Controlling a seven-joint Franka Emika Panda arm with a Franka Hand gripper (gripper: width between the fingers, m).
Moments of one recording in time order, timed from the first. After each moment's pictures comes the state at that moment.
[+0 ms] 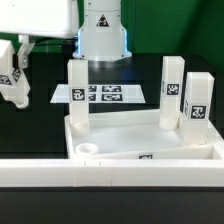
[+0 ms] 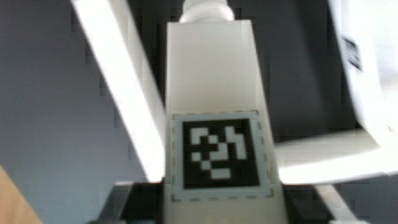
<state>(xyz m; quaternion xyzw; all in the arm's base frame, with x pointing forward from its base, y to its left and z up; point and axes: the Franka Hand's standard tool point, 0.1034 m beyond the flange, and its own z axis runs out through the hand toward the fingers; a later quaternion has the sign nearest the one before) 0.605 -0.148 0.148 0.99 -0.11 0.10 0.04</state>
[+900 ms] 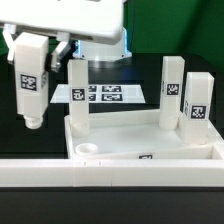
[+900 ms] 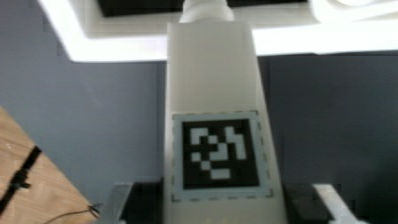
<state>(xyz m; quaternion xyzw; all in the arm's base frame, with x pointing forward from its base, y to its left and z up) 0.630 -0.111 0.149 0.96 -0.06 0.25 0.08</state>
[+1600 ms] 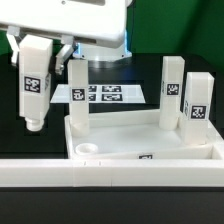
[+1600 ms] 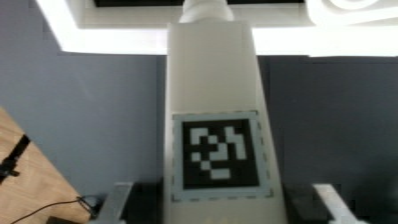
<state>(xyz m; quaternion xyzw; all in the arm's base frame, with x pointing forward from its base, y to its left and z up) 0.630 -0.105 0.147 0.96 -0.04 0.26 0.08</state>
